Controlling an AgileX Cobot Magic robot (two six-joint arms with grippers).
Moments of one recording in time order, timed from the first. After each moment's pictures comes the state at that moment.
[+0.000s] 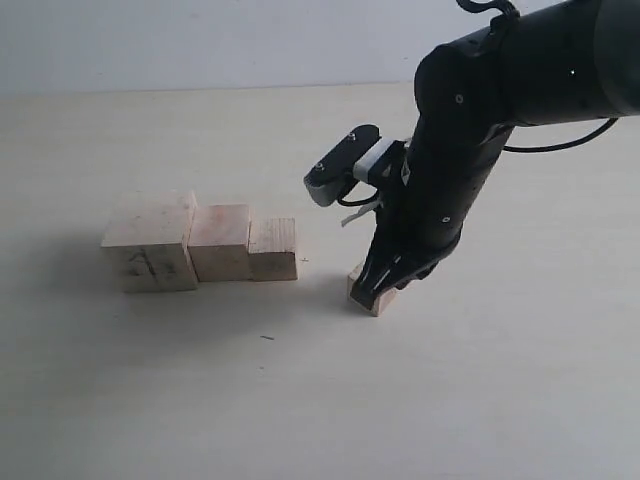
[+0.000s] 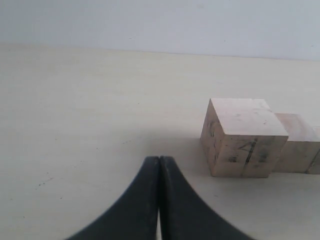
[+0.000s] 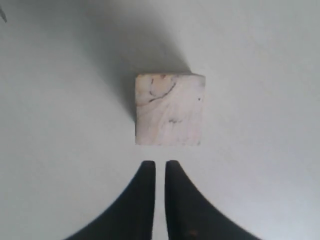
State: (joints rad) left arm -0.05 0.01 0.00 -0.12 0.37 0.05; right arm 0.77 1.81 -1.11 0.01 0.80 -0.27
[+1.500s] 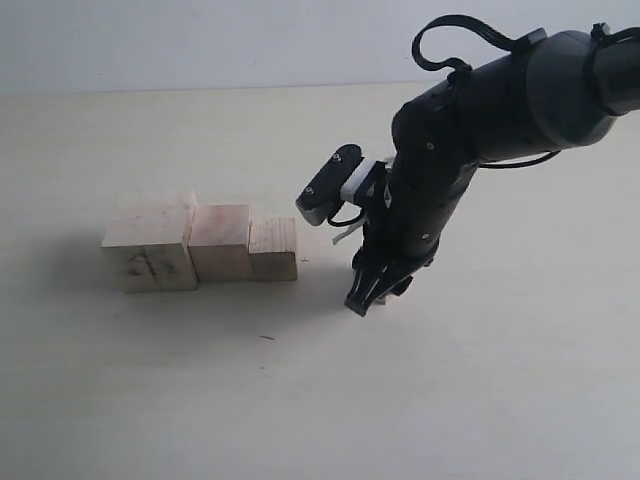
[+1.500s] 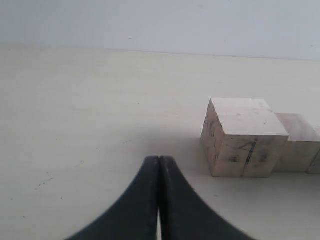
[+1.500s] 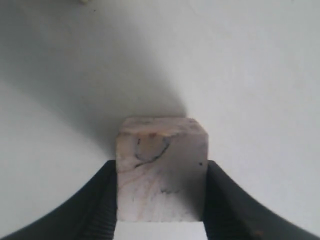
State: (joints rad) left arm -0.05 0.01 0.00 -0.12 0.37 0.05; right arm 0.77 1.93 -1.11 -0.09 0.62 -0.27
